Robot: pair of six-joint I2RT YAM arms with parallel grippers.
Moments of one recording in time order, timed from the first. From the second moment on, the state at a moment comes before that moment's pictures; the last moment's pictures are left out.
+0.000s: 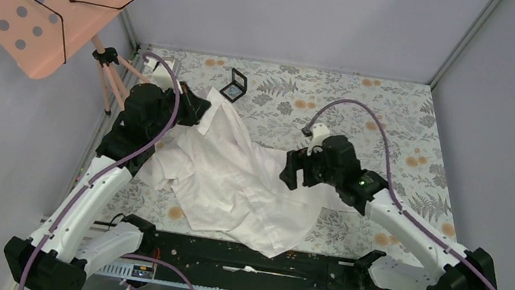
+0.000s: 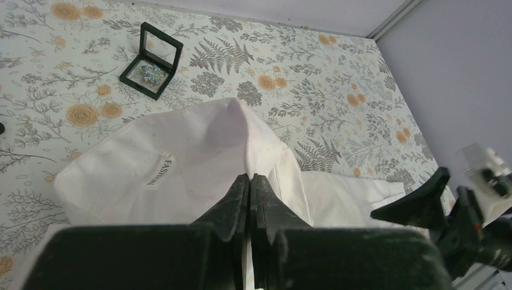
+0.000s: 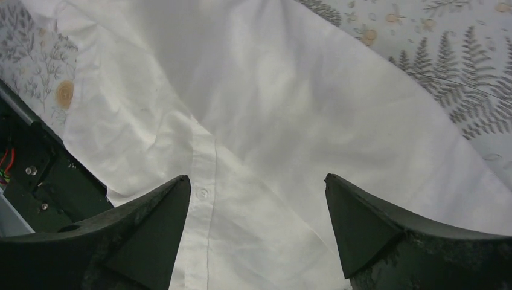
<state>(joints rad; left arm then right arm) -0.30 0.92 0.95 -0.25 0.15 -0.43 0.63 1.11 0.80 -0.34 -0.17 0.23</state>
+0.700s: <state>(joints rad) -0.30 0.94 0.99 -0.31 0.14 -0.47 1.00 1.51 0.75 -0.06 0.22 0.19</state>
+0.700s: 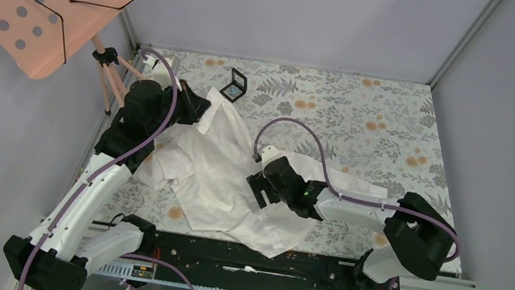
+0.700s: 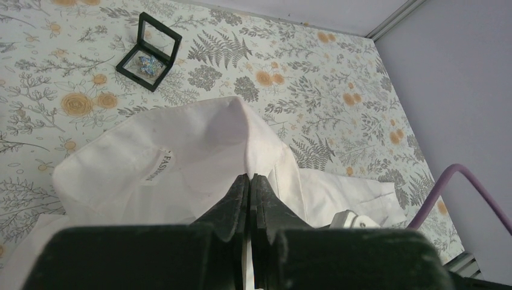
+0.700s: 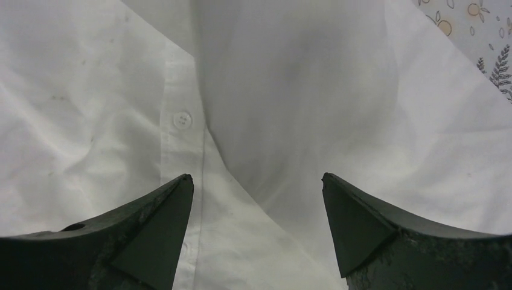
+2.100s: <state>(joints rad) -0.30 0.79 1.24 -0.23 0.13 -0.15 0.92 0.90 1.15 -0.32 0.88 -0.26</state>
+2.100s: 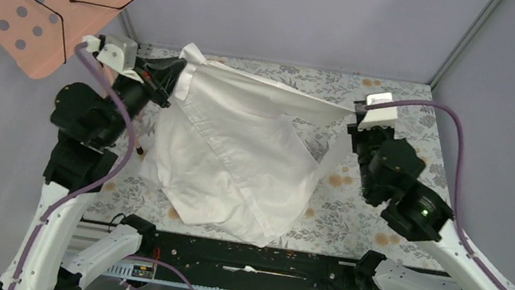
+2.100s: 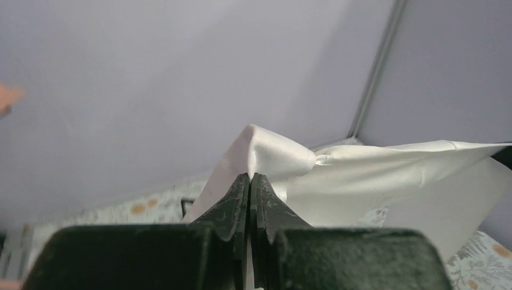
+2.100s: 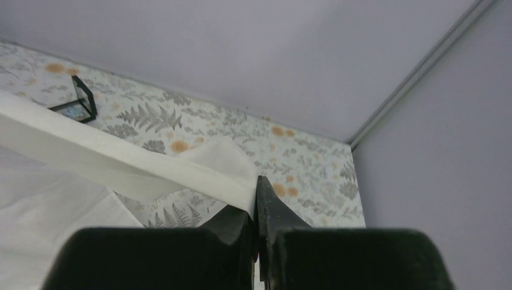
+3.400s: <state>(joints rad) -0.39 1.78 1.40 0.02 0.23 -0.19 0.14 1.44 1.23 -0.54 0.40 -0.08</state>
